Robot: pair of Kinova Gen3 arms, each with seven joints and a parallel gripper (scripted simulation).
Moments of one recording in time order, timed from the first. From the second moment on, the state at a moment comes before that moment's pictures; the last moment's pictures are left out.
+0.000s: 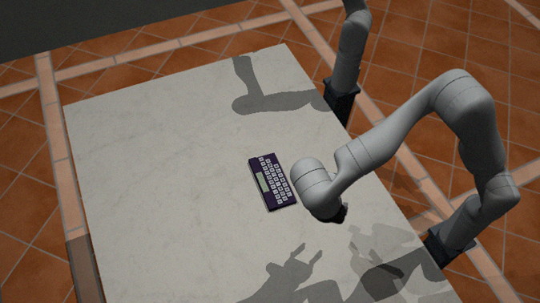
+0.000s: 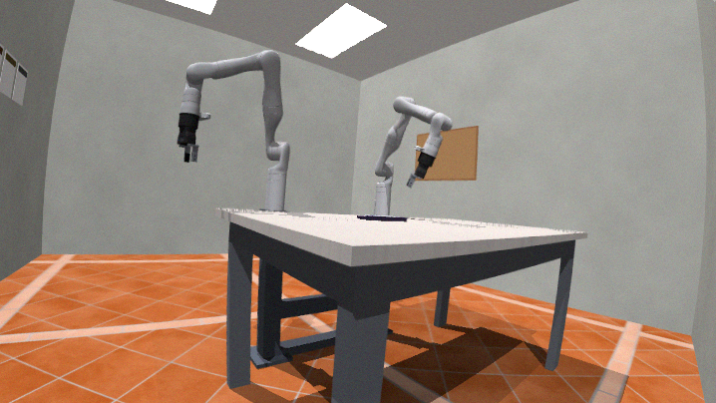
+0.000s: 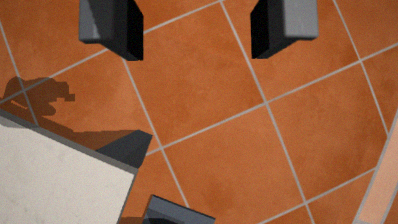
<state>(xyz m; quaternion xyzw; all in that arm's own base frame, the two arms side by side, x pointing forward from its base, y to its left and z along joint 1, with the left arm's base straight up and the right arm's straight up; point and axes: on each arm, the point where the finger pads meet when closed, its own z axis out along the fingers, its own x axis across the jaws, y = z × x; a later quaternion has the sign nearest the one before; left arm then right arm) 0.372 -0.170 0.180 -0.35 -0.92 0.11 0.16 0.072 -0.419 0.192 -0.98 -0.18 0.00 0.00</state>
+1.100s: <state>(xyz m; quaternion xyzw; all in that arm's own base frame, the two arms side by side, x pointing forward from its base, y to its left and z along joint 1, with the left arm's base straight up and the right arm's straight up) 0.373 -0.170 0.180 -0.35 -0.92 0.11 0.16 -0.016 -0.424 0.180 -1.00 0.02 0.00 0.00</state>
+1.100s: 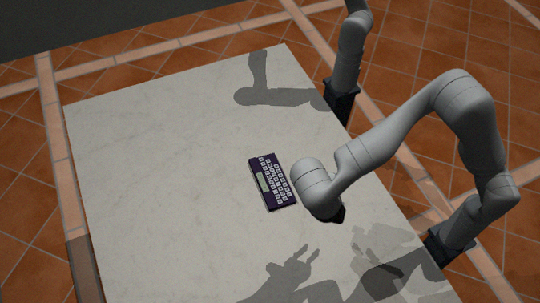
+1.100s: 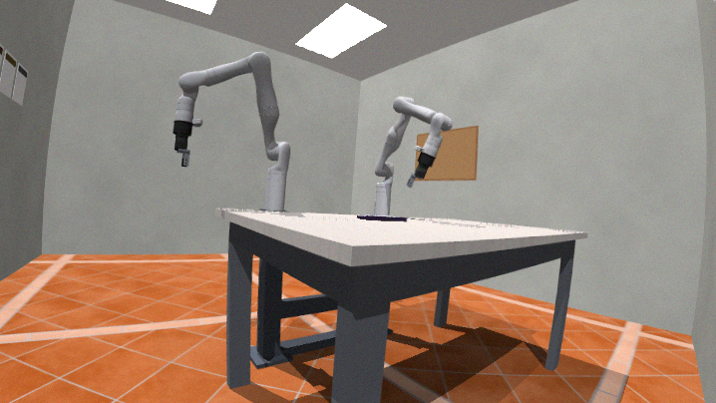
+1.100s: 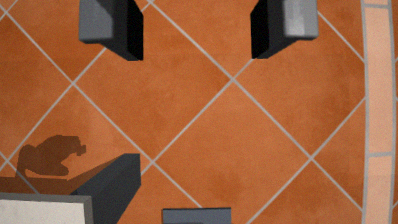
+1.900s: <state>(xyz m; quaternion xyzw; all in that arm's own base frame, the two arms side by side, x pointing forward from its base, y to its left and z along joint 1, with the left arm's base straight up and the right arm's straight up) 0.405 -0.210 0.150 -0.44 -0.89 0.03 0.11 -0.016 -0.424 0.180 -1.00 0.02 0.00 0.00</state>
